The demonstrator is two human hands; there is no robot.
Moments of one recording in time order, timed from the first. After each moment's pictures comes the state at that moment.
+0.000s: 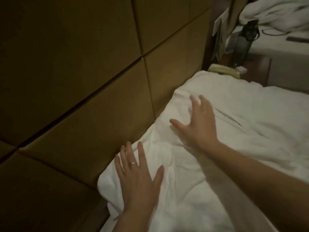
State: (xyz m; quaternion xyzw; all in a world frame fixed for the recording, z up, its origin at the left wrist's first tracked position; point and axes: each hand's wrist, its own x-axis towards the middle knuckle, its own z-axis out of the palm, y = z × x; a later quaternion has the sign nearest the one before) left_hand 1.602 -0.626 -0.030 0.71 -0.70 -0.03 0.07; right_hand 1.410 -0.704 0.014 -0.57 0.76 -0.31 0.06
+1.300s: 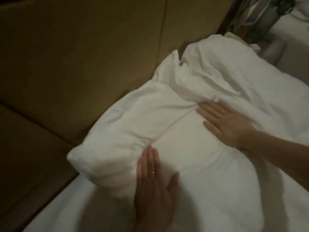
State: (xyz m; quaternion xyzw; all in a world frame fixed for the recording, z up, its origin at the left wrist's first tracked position) left_hand 1.546 -0.526 -0.131 0.67 -0.72 -0.12 0.15; right_hand 1.281 -0.672 -0.072 -0.85 0.52 0.11 -0.02
